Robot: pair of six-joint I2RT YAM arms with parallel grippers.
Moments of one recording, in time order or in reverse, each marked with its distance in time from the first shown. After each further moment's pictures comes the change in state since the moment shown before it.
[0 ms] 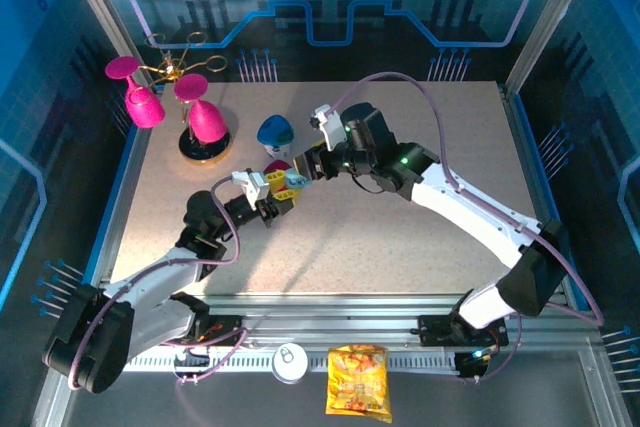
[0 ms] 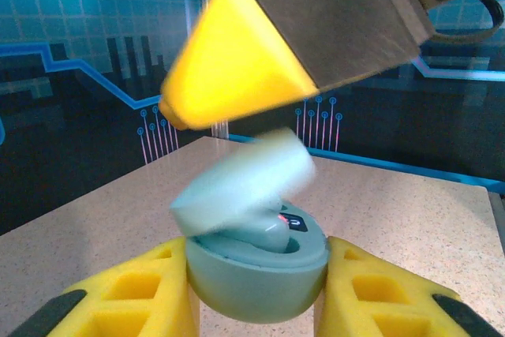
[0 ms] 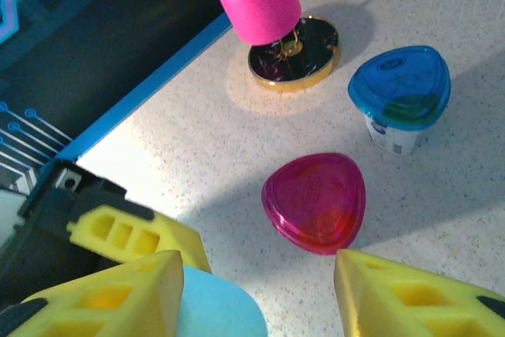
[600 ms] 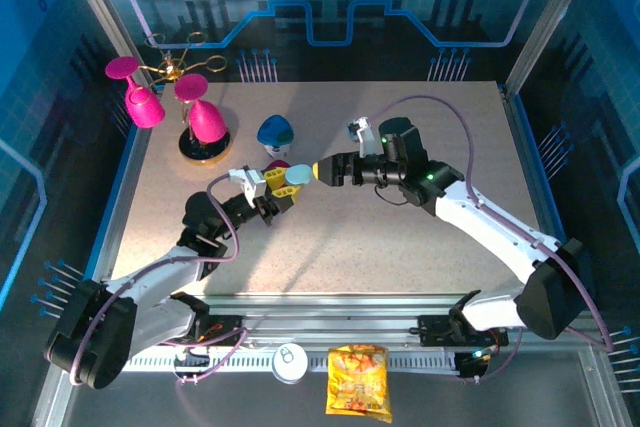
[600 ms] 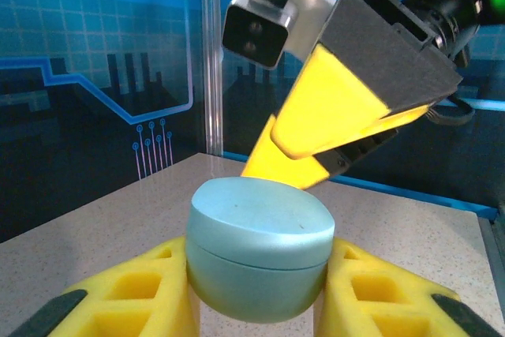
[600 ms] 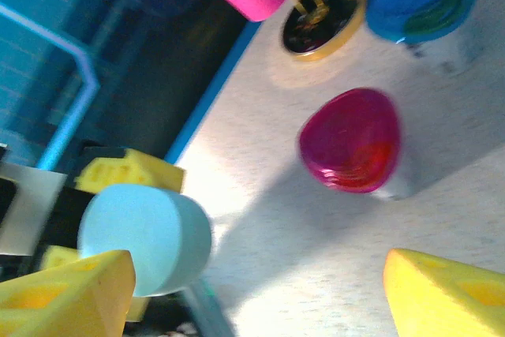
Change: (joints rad) left arm 0.000 0.024 0.000 0.090 0.001 -0.076; right arm -0.158 -0.144 -0.322 0.259 -0.316 0.366
